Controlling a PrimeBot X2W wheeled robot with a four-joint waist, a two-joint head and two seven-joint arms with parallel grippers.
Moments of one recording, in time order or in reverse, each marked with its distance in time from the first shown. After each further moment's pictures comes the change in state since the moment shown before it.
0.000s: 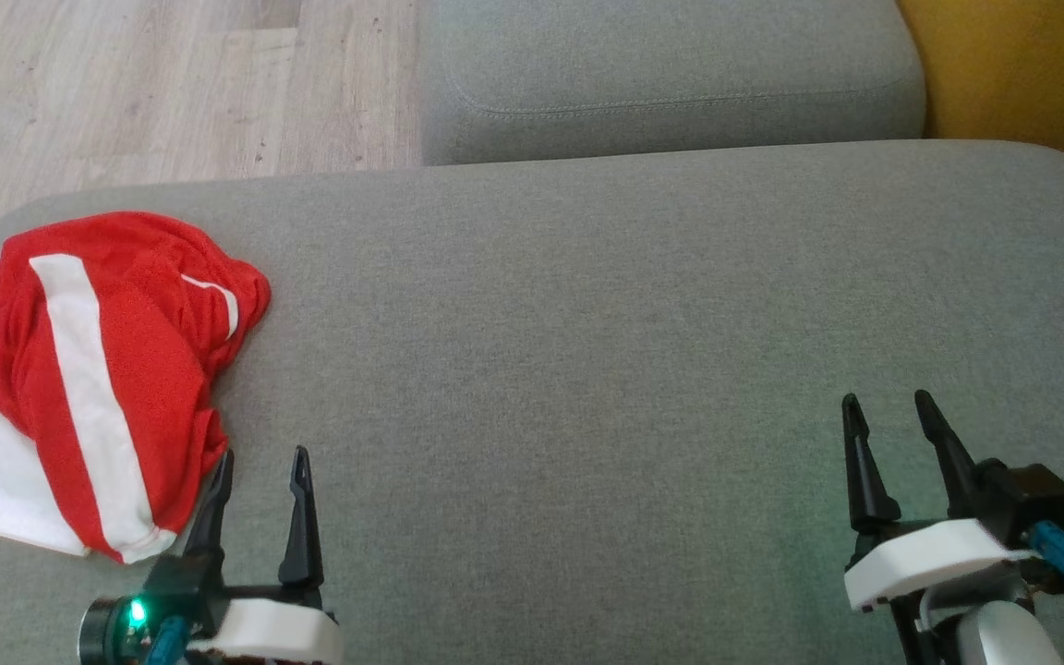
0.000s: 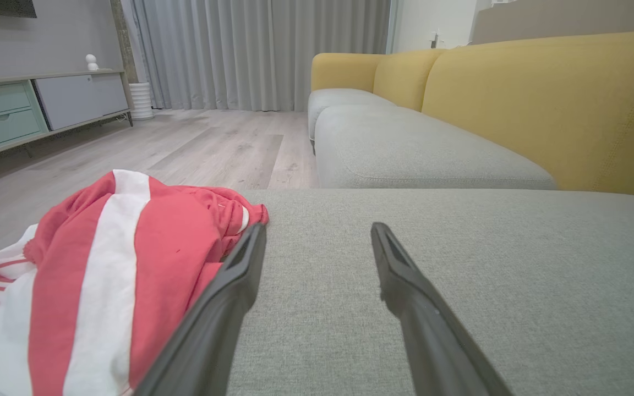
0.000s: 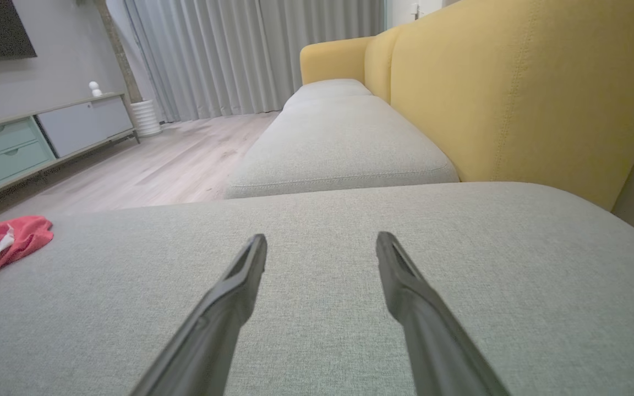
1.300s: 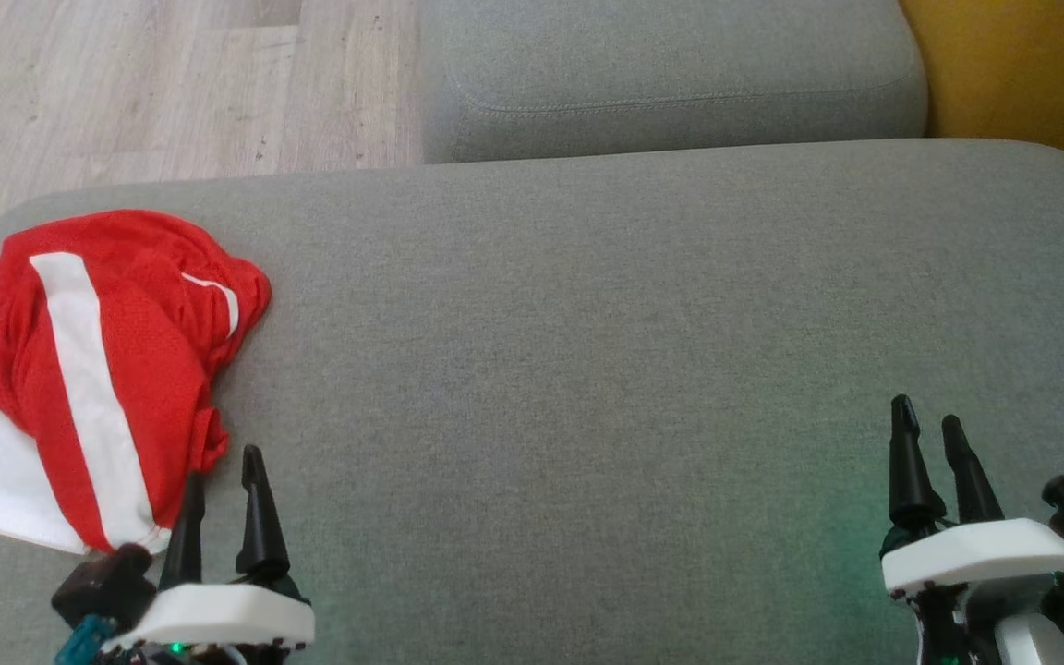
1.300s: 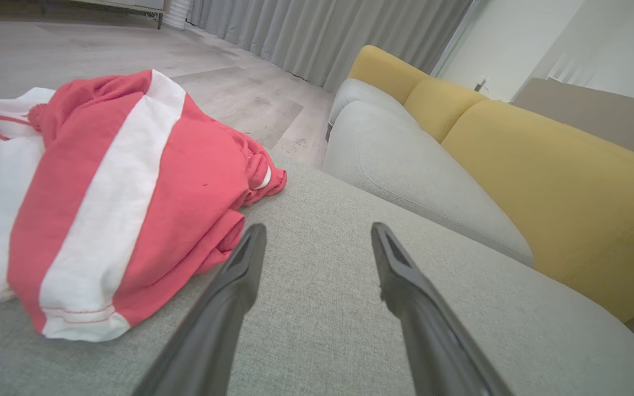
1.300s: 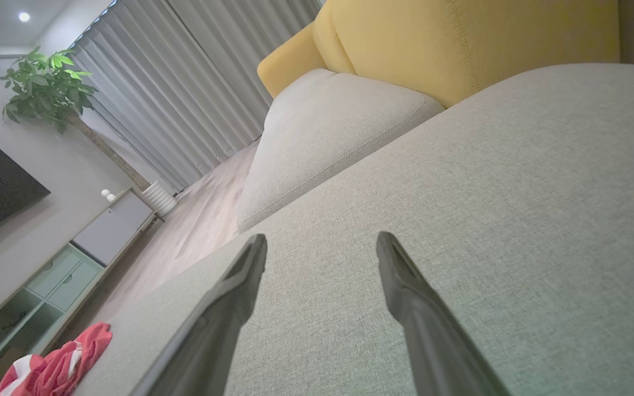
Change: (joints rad) left arm 0.000 -0.030 0.067 -0.004 -0.381 -0.062 0.072; right arm -0.001 0.003 -0.035 0.037 0.464 0.000 0.053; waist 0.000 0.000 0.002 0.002
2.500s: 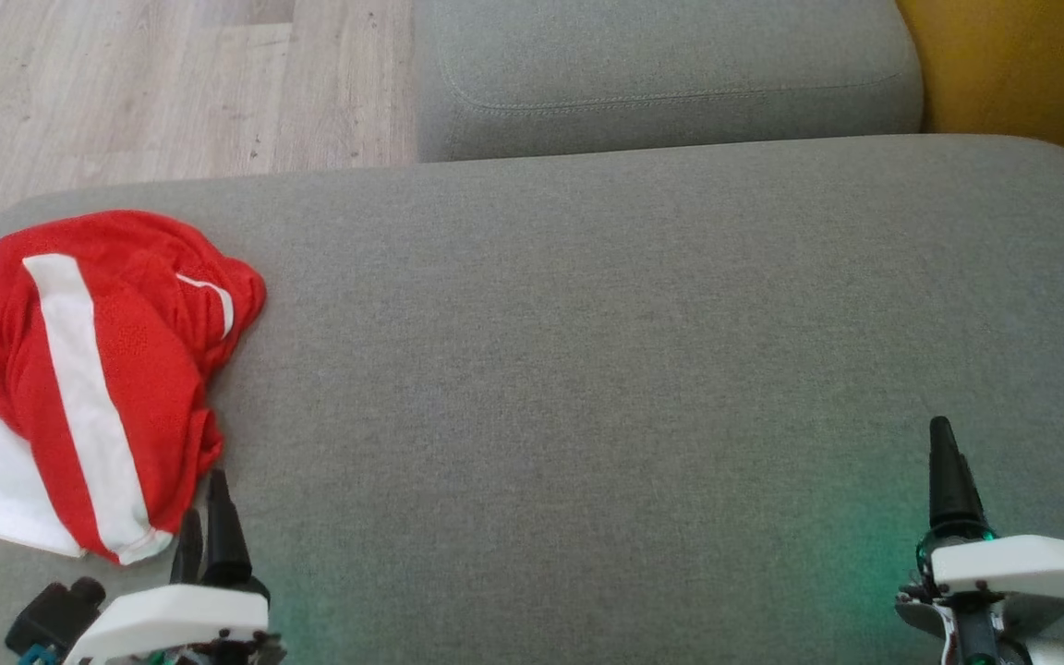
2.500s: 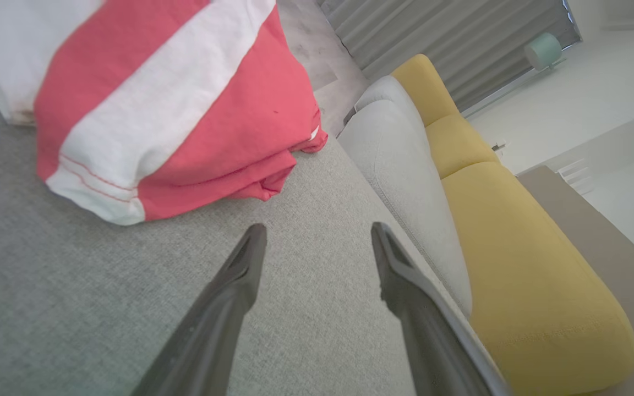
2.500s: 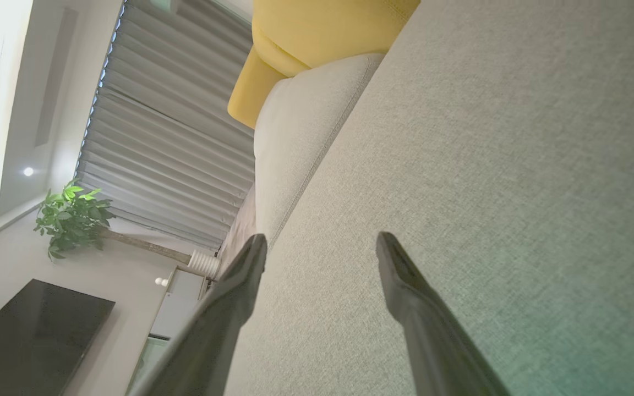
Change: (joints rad) left arm -0.003 -0.030 0.072 0.035 -0.431 -0.035 0.103; right arm 0.000 0.000 -0.030 0.060 0.464 0.000 0.051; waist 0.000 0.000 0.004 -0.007
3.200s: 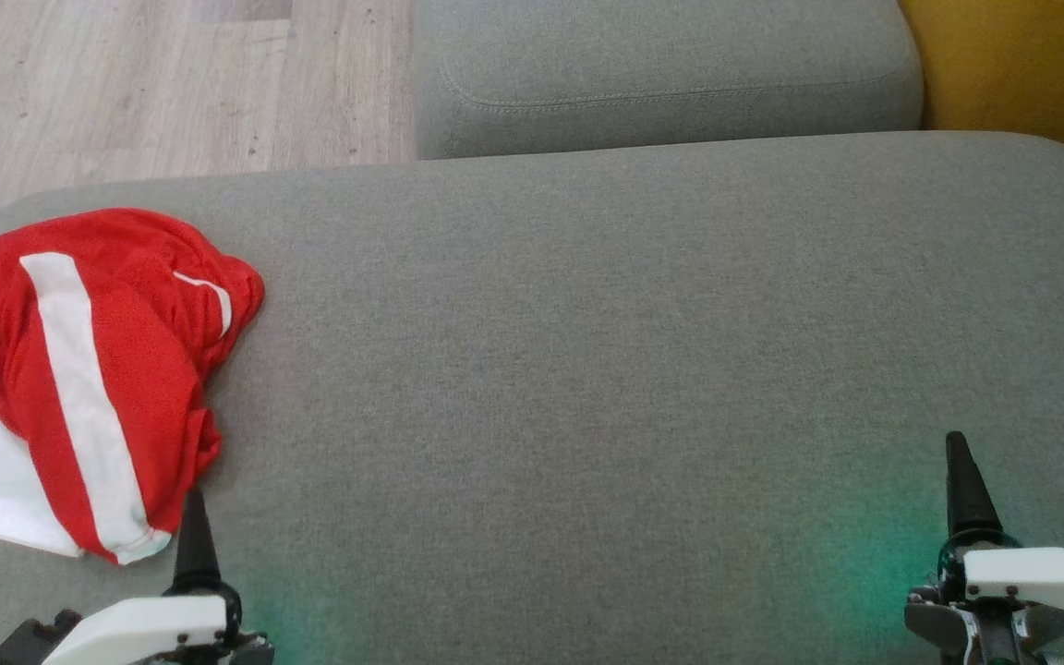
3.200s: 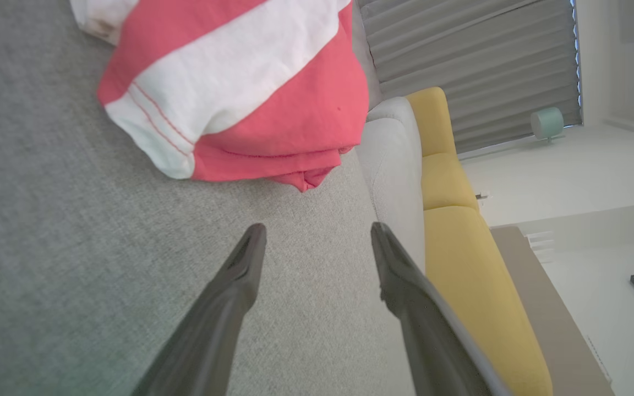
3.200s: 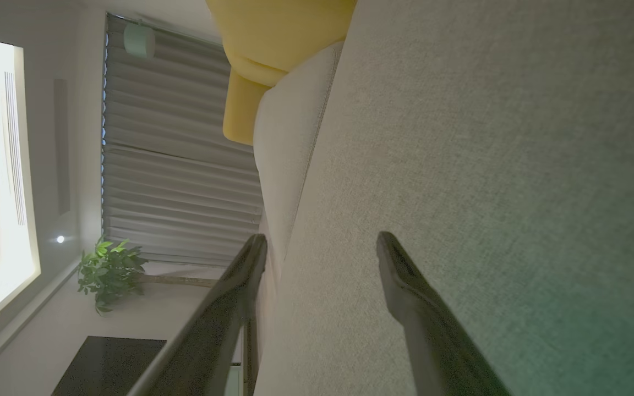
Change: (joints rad) left arm -0.005 -0.011 0.056 0.038 -0.294 -0.033 0.058; right arm 0.000 0.000 -0.027 0.032 0.256 0.000 0.055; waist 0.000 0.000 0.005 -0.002
